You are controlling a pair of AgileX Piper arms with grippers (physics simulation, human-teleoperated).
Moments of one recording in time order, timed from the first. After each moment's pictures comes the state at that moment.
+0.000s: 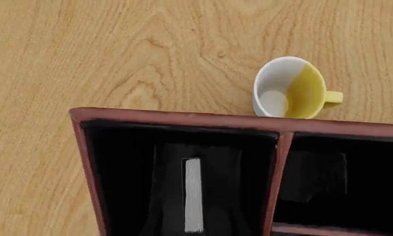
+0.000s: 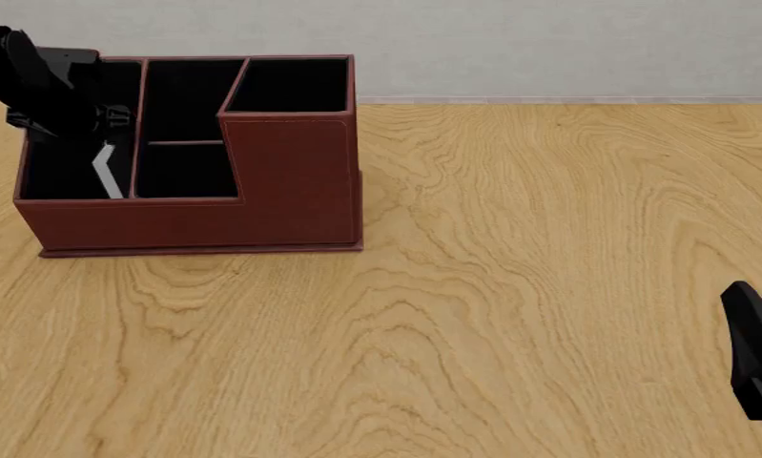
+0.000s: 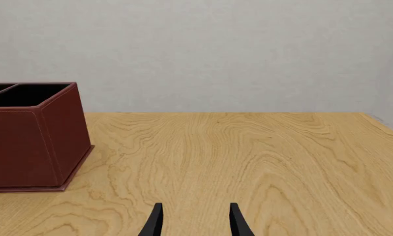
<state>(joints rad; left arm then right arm) 0.20 2.05 -1.72 0.64 0.13 0.00 0.01 -0.01 0.00 0.00</state>
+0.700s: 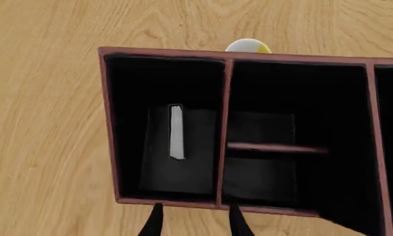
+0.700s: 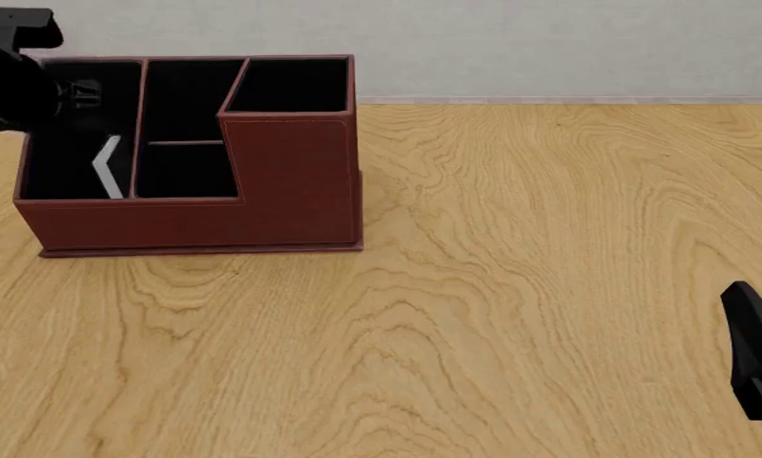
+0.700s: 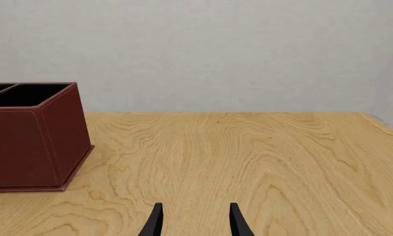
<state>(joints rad) 0.15 1.64 -1.37 0.62 0.07 0.00 0.01 -0.01 0.00 0.00</state>
